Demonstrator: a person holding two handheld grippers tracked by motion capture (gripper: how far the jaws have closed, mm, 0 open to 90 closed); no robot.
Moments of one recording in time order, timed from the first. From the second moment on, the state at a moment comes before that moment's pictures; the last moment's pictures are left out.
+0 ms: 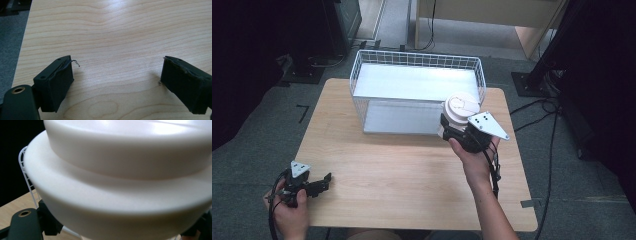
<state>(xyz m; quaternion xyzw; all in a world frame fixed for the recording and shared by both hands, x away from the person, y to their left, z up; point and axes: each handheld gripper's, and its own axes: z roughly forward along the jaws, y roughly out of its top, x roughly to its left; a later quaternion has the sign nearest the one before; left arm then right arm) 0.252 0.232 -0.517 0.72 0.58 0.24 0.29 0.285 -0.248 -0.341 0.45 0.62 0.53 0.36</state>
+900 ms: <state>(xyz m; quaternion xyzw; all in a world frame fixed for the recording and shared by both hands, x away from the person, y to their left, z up) 0.252 0.232 -0.517 0.72 0.58 0.24 0.30 0.306 -0.239 -0.299 0.43 0.59 0.55 0.41</state>
